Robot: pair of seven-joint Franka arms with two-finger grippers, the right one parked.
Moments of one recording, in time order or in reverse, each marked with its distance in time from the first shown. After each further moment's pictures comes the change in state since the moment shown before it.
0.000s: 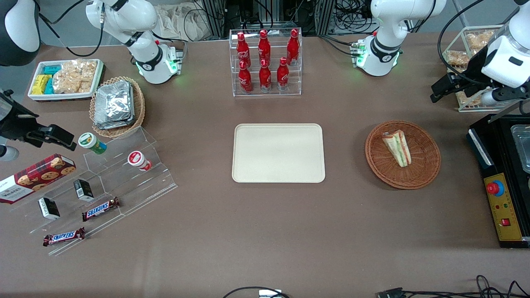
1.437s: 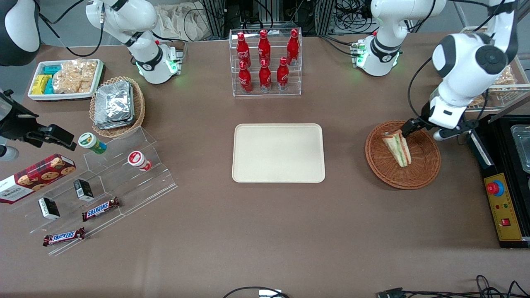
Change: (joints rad) arm 0.005 -0.005 0.042 -0.753 0.028 0.853 -0.089
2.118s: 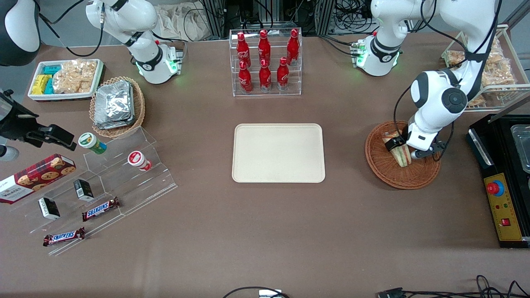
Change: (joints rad) arm 0.000 0.291 0.000 -0.014 0.000 0.220 -0.011
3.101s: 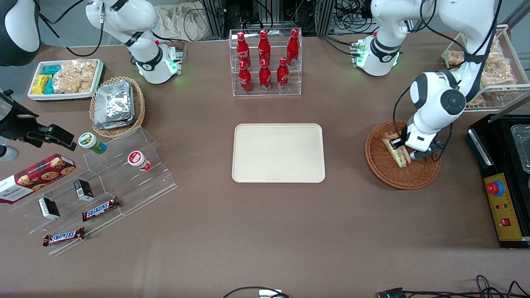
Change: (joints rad) arm -0.001 -0.009 -0.001 0.012 0.000 -0.043 -0.001
